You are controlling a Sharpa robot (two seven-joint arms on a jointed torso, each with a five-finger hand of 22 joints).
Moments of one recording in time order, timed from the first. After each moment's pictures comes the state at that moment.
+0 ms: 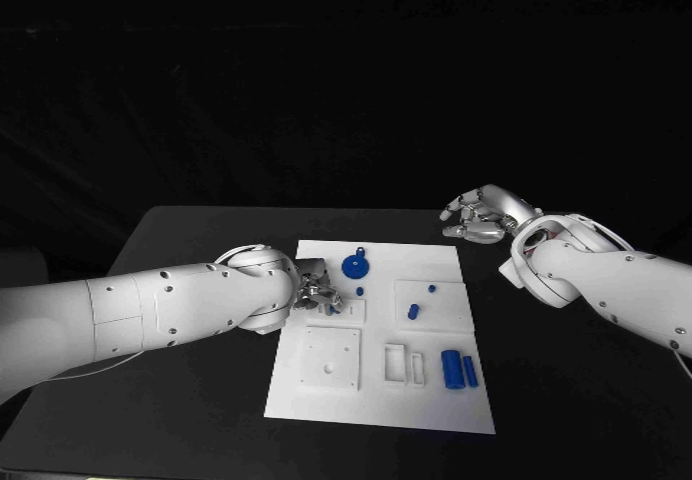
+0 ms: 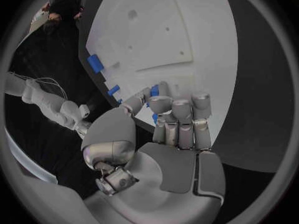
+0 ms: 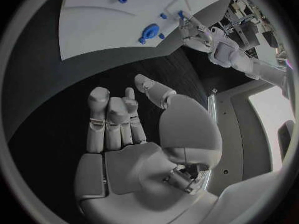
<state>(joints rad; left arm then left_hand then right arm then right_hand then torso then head) 1.32 -0.67 -0.24 1.39 -1.12 -0.06 -0.45 0.79 0.02 0.65 -0.21 0.28 1.13 0.02 0.43 0.52 1.39 -0.11 1.08 0.70 1.18 -0.16 1.44 0.54 0.06 1.00 -0.15 1.07 1.31 1.26 -0.71 -0.01 1.24 -1.16 -0.42 -0.01 1.08 -0.20 0.74 -0.24 0.12 0.94 0.11 0.32 0.45 1.05 0.01 1.19 1.06 1.28 -0.10 1.24 0.98 0.22 1.24 -0.05 0.97 1.31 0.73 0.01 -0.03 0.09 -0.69</state>
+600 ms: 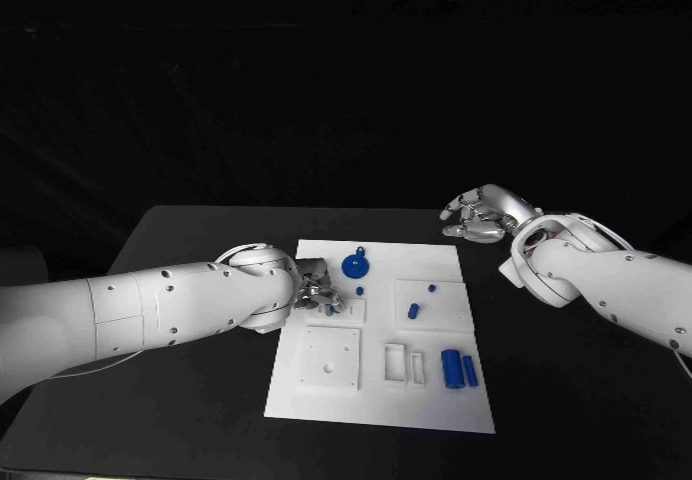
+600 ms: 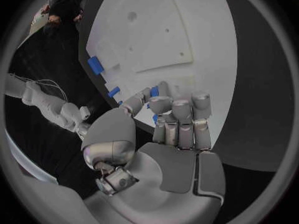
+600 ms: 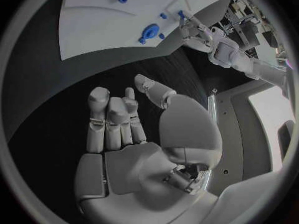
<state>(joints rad) 1.32 -0.66 -0.24 1.39 -1.13 -0.04 -0.45 0.79 0.02 0.65 -0.21 0.28 1.13 0.02 0.43 0.52 1.39 -0.12 1.09 0.70 1.18 -0.16 1.44 0.54 0.06 1.00 -0.15 1.08 1.31 1.26 -0.71 -0.01 1.24 -1.16 -0.42 -0.01 1.08 -0.20 0.74 -0.23 0.14 0.94 0.11 0.32 0.45 1.05 0.01 1.19 1.06 1.28 -0.10 1.24 0.98 0.22 1.24 -0.05 0.97 1.31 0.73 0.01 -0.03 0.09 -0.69</state>
